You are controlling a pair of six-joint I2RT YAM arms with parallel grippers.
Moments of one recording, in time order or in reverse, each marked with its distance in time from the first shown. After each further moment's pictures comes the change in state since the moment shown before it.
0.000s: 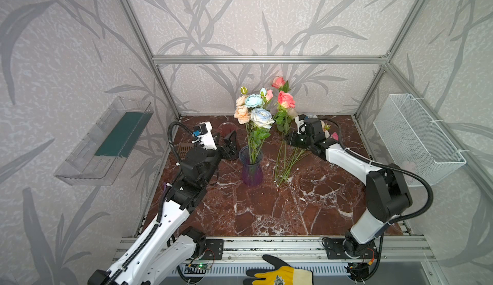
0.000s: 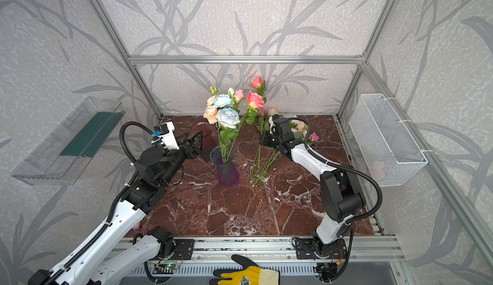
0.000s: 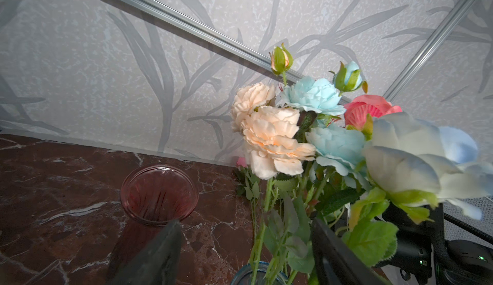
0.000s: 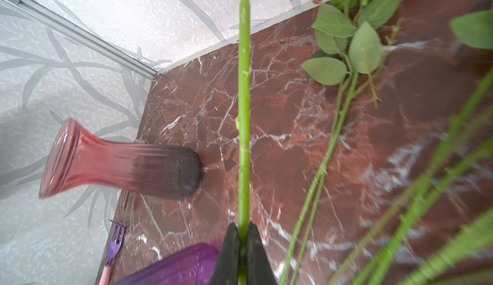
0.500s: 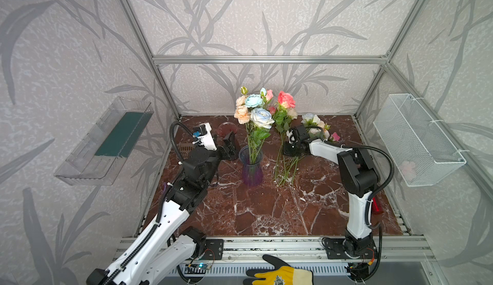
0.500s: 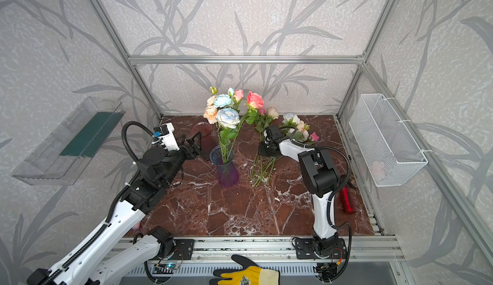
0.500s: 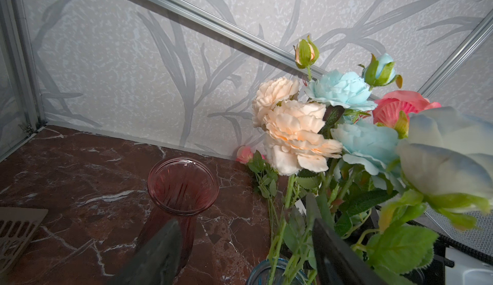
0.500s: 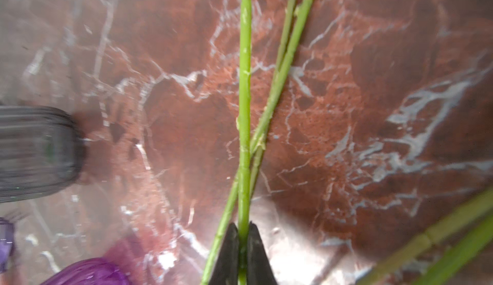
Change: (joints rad) left arm -0.023 0.002 0.018 -0.082 -0.139 0.009; right arm 0.000 0.397 0.235 -0.194 0.008 -0.110
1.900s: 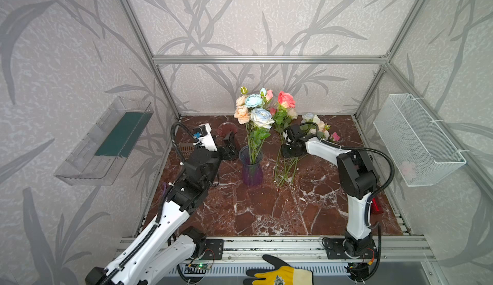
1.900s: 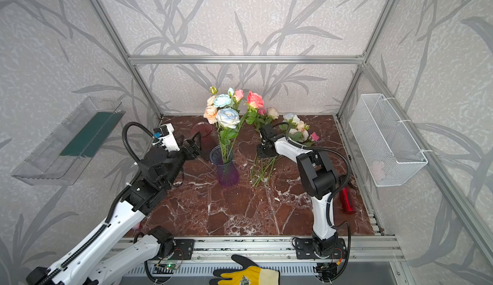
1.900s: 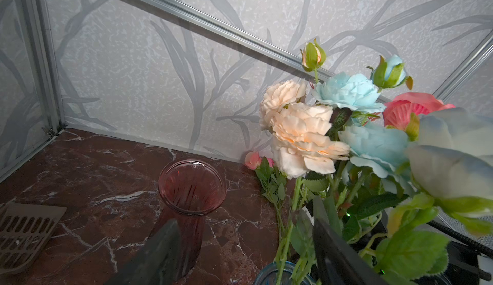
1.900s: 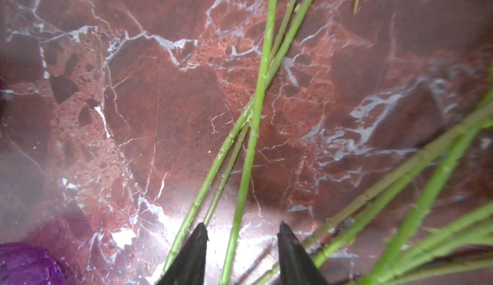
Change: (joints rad) left arm -0.040 -0.003 0.000 -0.005 -0.087 0.016; right arm 0.060 0.040 0.099 -0.225 0.205 -0.219
